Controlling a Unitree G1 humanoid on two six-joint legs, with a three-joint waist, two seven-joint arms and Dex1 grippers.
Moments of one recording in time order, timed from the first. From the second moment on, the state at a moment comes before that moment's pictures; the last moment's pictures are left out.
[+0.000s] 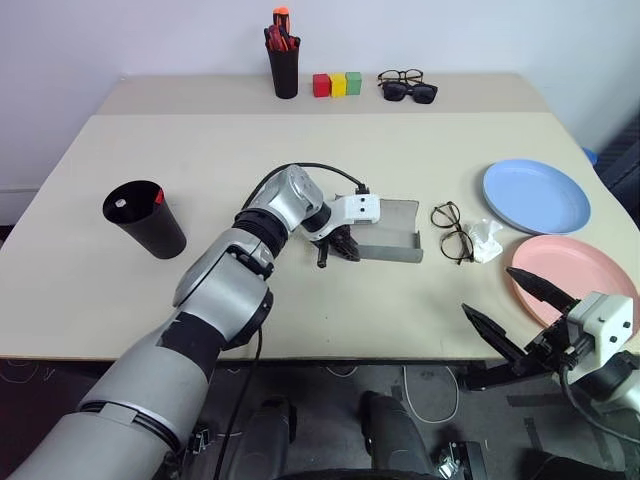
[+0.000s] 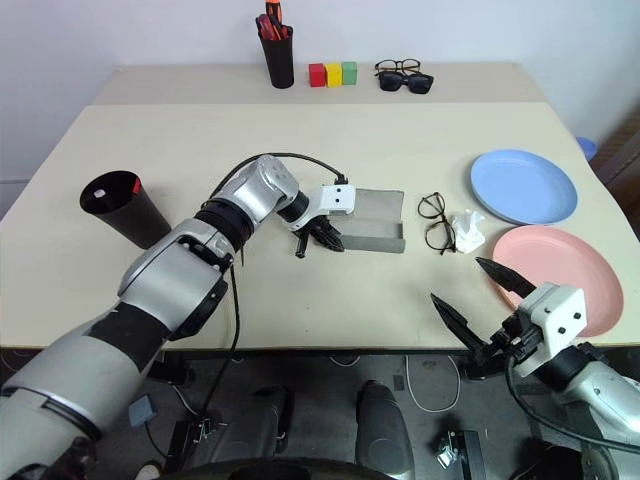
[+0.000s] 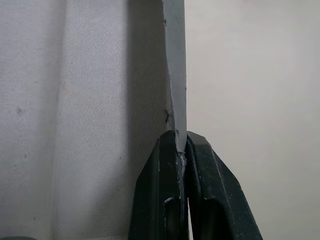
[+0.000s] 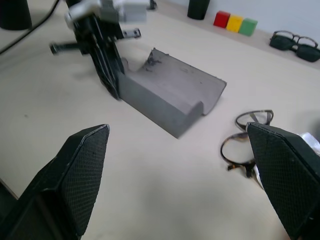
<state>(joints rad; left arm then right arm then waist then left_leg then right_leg) -1.34 0.10 -0.46 1.22 0.21 0.13 -1.37 0.43 -0.57 -0.49 -0.54 0.51 0.13 0.78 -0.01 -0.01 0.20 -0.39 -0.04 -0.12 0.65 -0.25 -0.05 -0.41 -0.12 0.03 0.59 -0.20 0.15</state>
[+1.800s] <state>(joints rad) -0.66 0.47 -0.12 -0.16 -0.33 0.47 -1.27 -0.29 -0.80 -0.24 0.22 0.39 0.32 0.99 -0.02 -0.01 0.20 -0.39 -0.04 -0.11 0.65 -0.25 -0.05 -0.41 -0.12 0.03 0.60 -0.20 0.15</state>
